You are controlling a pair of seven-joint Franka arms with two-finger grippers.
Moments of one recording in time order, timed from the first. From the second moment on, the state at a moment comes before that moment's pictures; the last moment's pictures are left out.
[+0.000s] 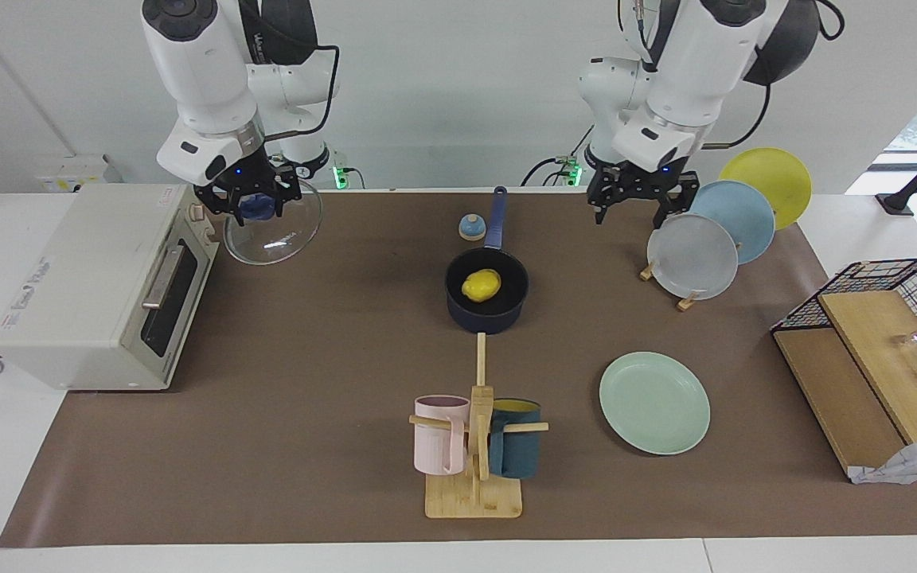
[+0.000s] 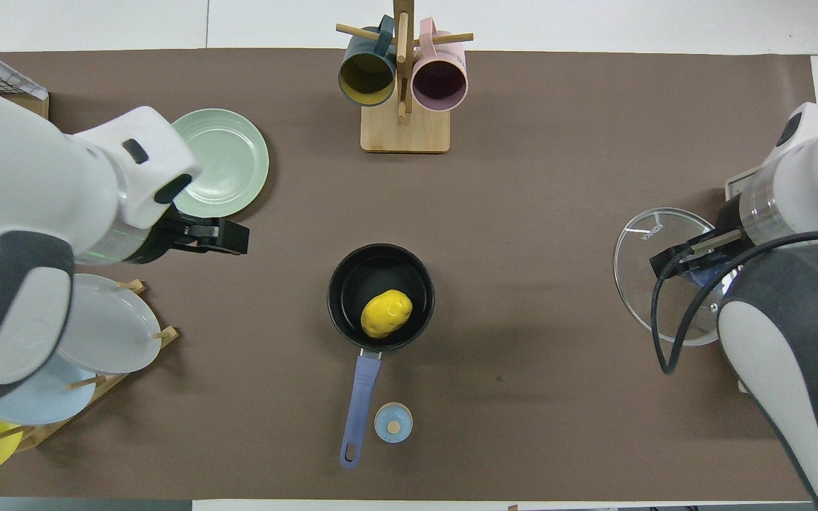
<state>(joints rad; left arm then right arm) -0.40 -0.03 -0.04 -1.70 -0.03 1.69 -0.28 0.18 -0.06 -0.02 -1.78 -0.08 1.63 -0.14</state>
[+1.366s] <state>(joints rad) -0.71 0.18 -0.04 -2.03 -0.06 2.19 -0.78 0.05 0.26 -0.02 -2.03 -0.14 2.33 -0.30</state>
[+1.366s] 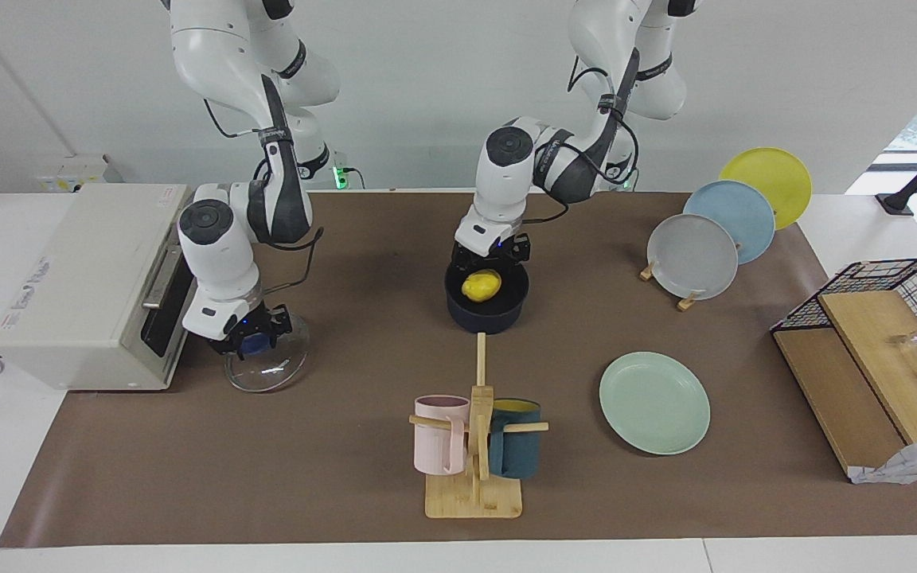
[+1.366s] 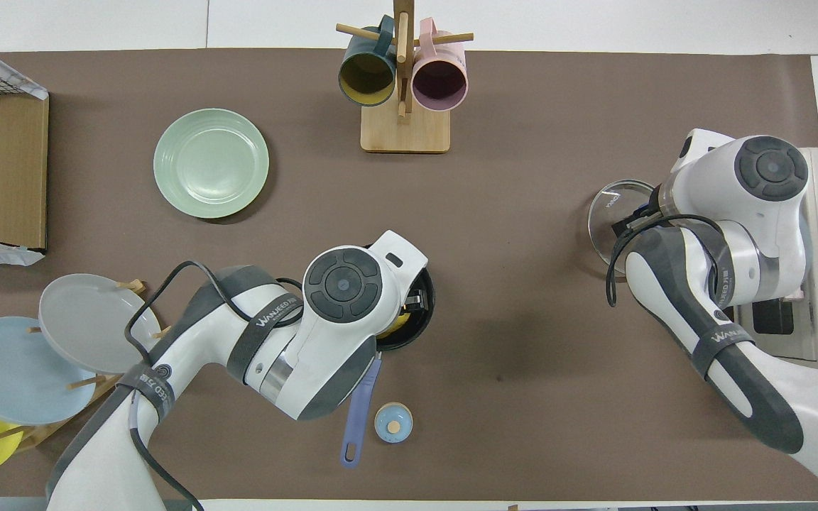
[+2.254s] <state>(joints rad) -0.73 0.22 -0.04 -2.07 -0.07 2.30 -0.86 0.05 0.00 -0.02 -1.63 -0.09 1.56 -0.25</state>
